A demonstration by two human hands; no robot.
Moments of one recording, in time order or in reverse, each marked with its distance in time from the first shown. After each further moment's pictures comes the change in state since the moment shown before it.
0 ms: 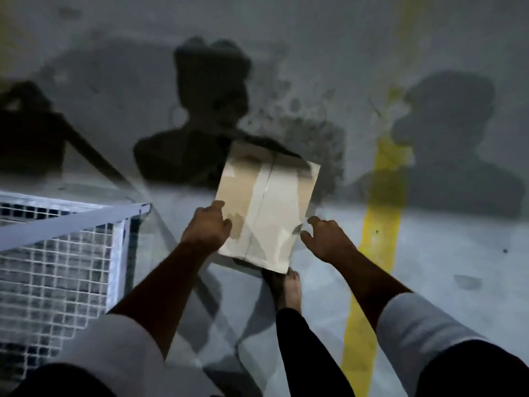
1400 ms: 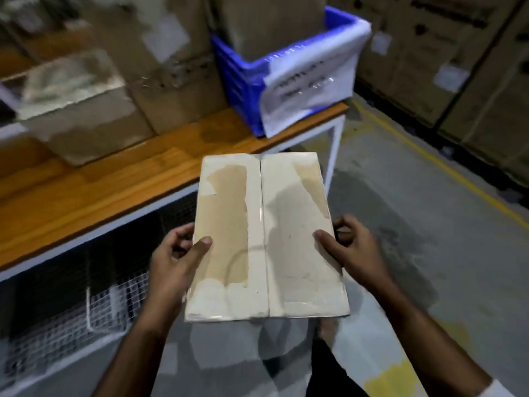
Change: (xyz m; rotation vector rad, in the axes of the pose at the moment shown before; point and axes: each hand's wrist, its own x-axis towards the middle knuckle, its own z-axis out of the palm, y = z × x) left_hand -0.877 -0.161 -0.010 -1.464 1.323 -0.216; right_hand -0.698 -0.229 -0.042 0.264 0.025 -1.104
